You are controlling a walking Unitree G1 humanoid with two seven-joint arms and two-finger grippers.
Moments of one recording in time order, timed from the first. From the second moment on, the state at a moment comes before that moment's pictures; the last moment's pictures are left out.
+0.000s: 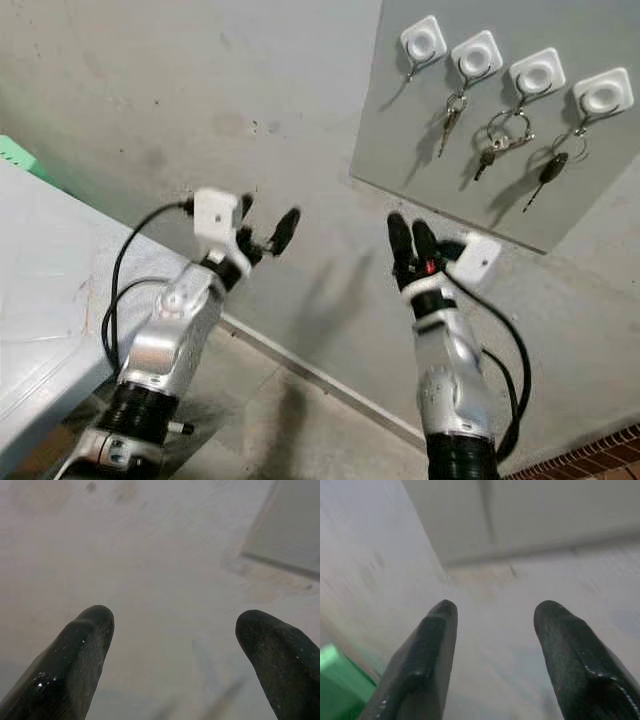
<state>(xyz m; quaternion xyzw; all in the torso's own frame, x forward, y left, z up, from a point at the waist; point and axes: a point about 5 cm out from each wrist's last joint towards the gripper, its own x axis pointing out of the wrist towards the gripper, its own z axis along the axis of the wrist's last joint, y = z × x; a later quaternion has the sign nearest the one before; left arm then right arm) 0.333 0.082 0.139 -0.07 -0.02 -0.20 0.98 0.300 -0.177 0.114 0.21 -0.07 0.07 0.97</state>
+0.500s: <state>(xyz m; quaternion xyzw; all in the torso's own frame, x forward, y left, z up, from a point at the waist) 0.293 0.086 0.019 -0.04 0.17 -0.22 0.96 0.254 -0.182 -0.004 0.11 0.16 0.05 0.98</state>
